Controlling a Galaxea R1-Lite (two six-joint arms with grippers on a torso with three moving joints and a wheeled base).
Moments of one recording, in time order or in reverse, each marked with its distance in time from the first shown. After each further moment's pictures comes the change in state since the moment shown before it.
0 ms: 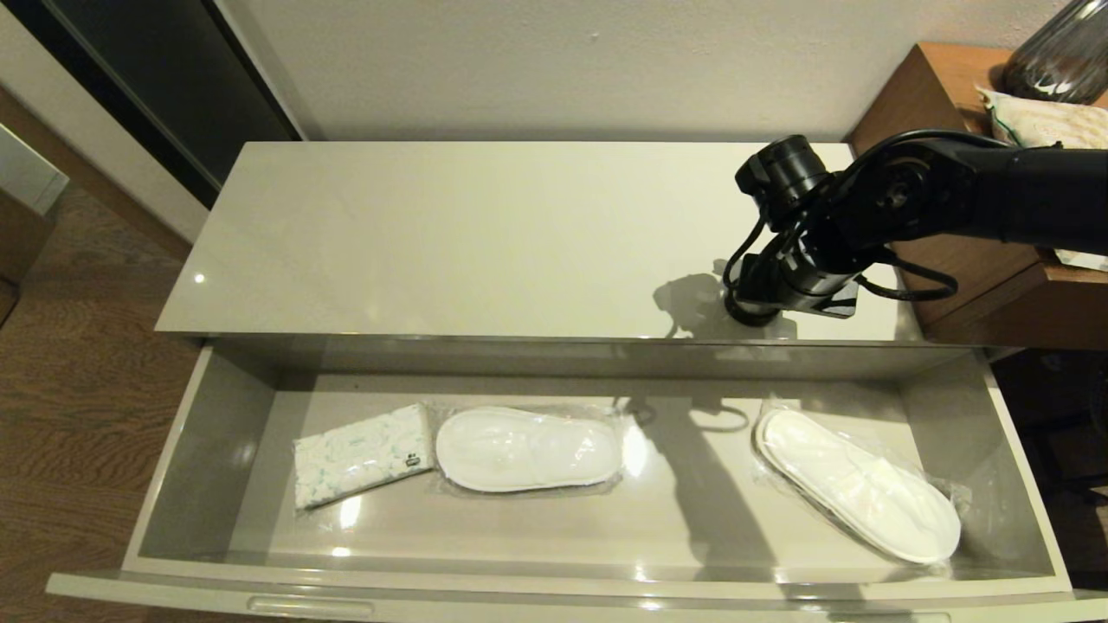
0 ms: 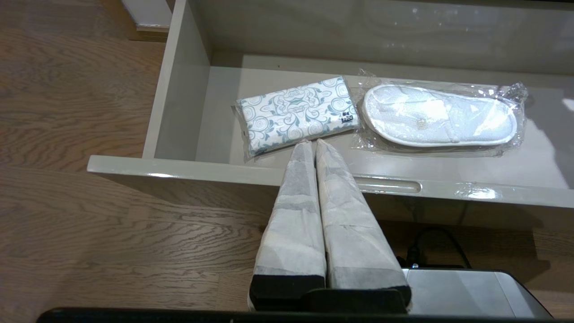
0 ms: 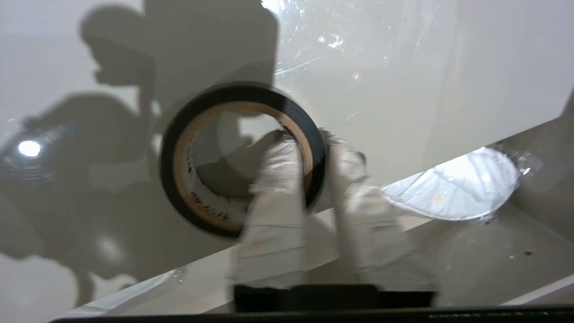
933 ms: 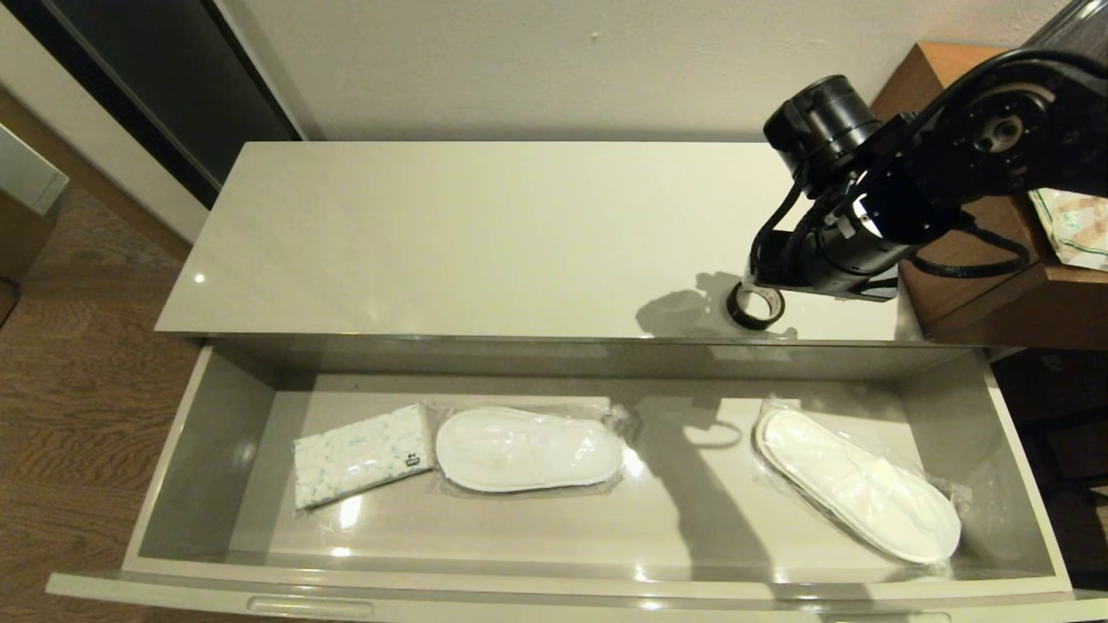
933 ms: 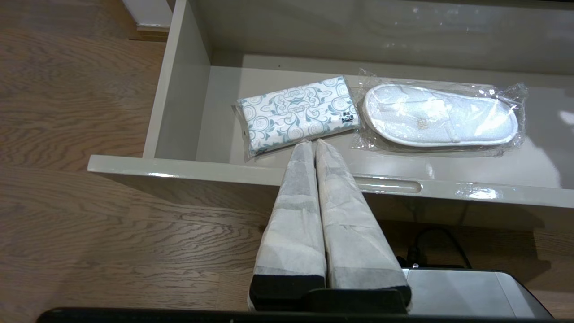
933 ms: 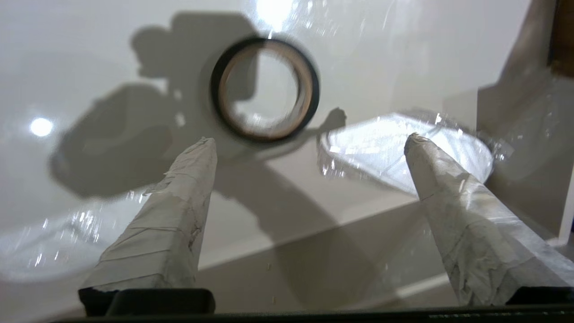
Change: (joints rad) left arm 0.000 0.000 0.001 0.000 0.000 0.000; right arm 0.092 -0.148 0.008 0.132 -0.008 0.002
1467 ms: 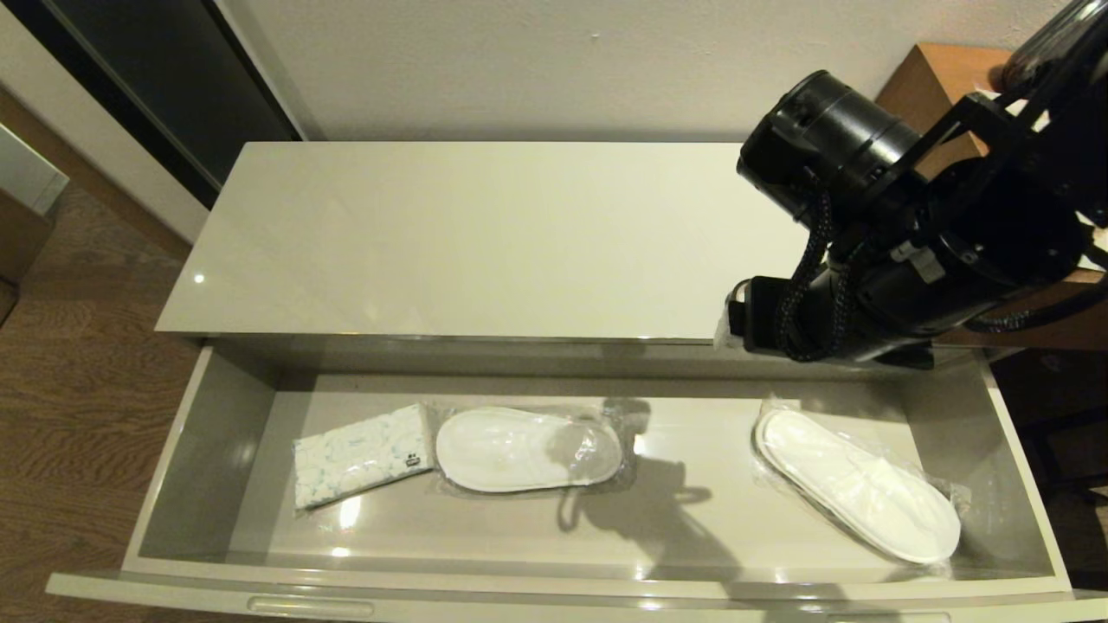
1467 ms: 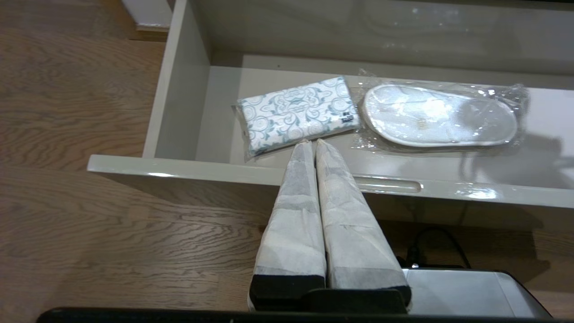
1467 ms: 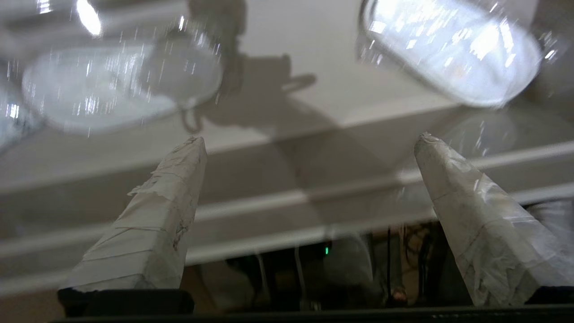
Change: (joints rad) left arm -0.001 0.000 0.000 0.000 0.000 0.000; right arm 0.282 -0.122 0.072 0.269 0.037 0.262
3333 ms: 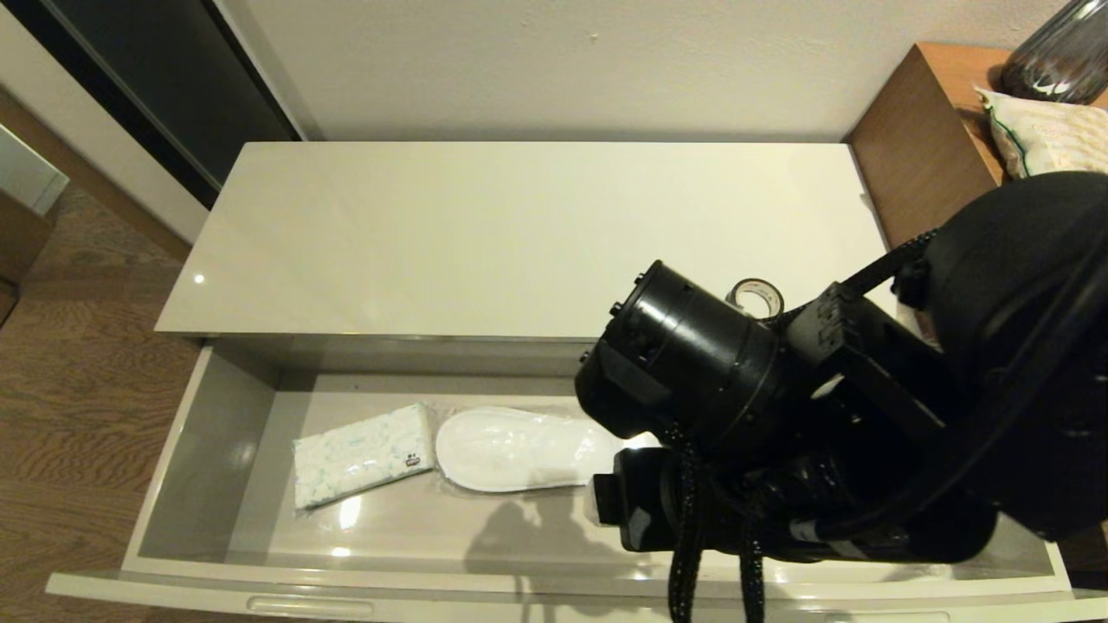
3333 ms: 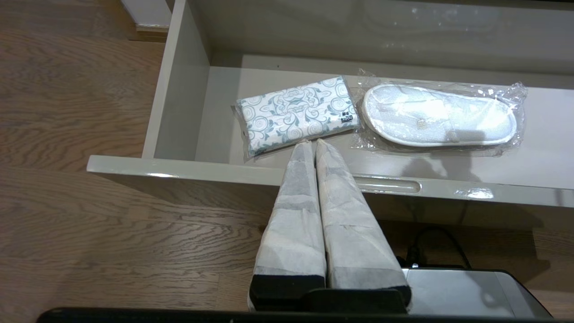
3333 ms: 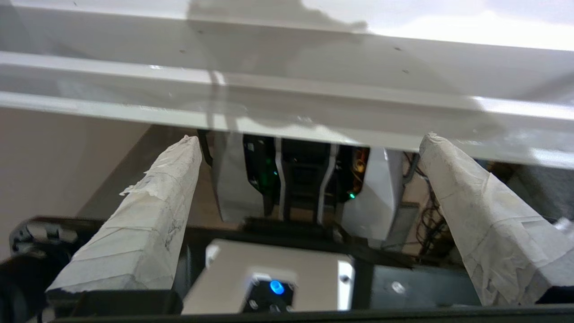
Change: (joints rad) left arm 0.001 0.000 0.000 0.000 0.000 0.000; right arm 0.315 0.034 0.255 -0.230 0.132 0.087
